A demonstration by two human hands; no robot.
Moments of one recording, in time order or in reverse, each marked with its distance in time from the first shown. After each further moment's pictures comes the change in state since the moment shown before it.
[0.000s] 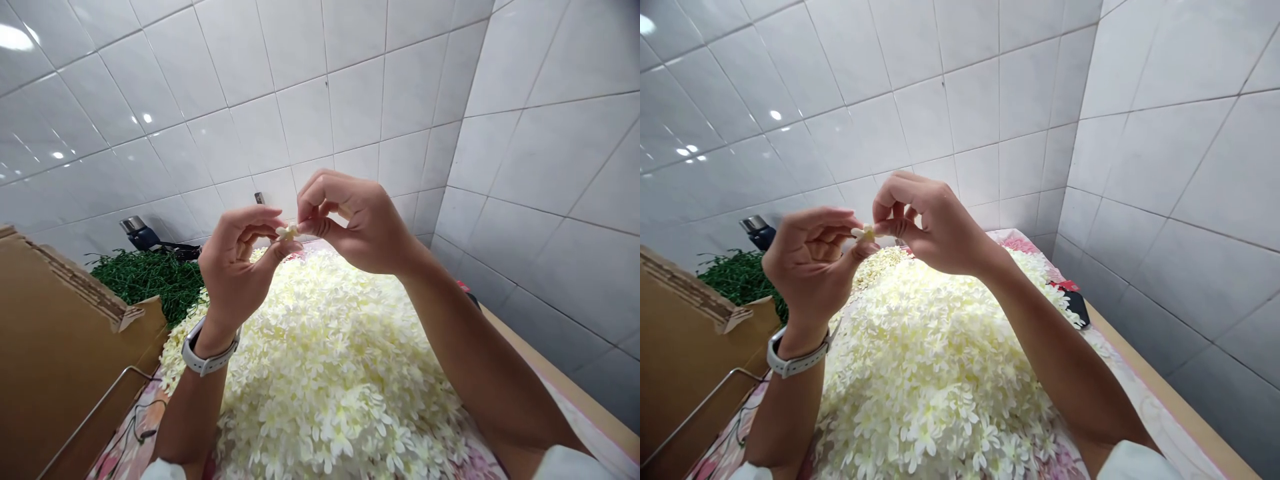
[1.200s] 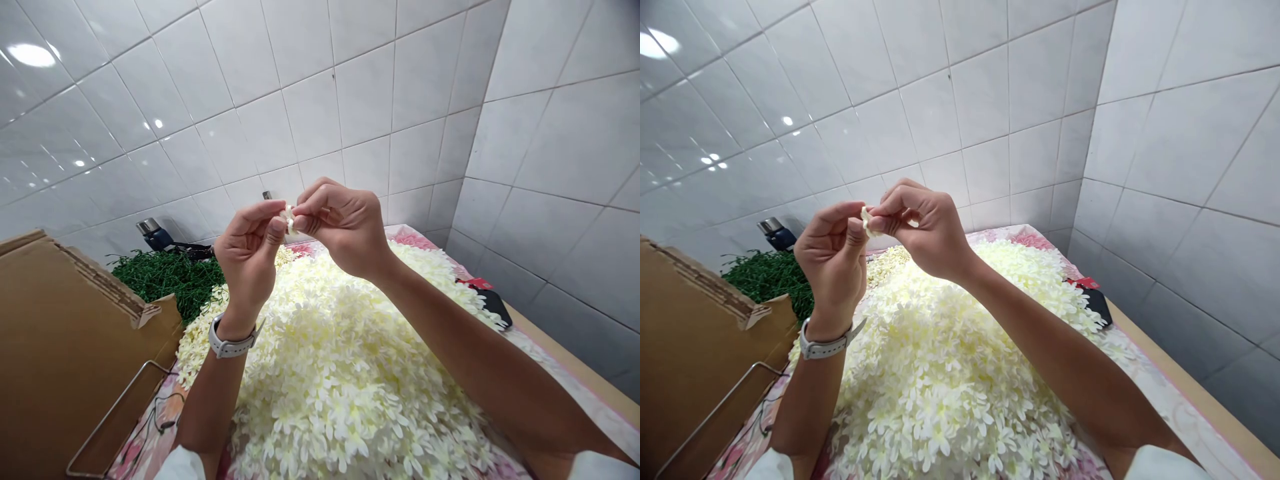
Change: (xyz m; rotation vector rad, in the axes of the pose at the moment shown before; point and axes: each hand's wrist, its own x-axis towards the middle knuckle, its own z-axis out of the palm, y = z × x) left_hand -0.003 -0.025 0.007 -0.269 0.135 -0.146; right_hand -0.003 0.019 0.045 0.455 0.335 0.099
